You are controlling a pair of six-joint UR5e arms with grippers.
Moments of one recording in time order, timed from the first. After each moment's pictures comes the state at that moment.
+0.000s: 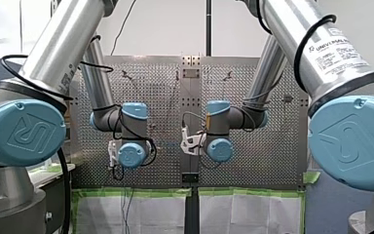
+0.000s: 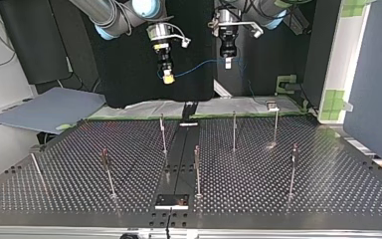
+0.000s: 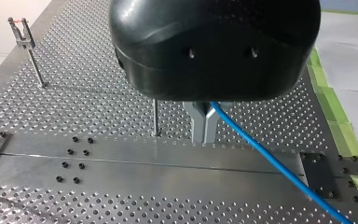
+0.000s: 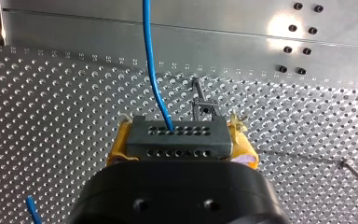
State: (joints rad) left arm -0.54 -2.00 -2.39 -1.91 -2.14 -1.62; right arm 2.37 -1.00 2.02 -1.04 1.83 1.47
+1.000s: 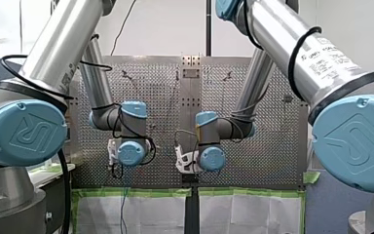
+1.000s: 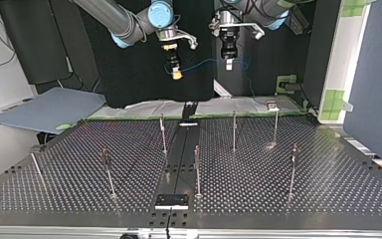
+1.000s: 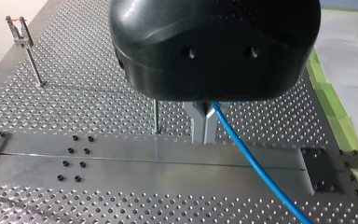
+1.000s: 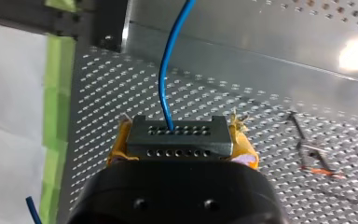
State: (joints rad) left arm -0.52 -1.97 -2.39 -1.93 -2.11 -1.60; right arm 2.42 -0.88 1.89 -0.81 1.89 1.47
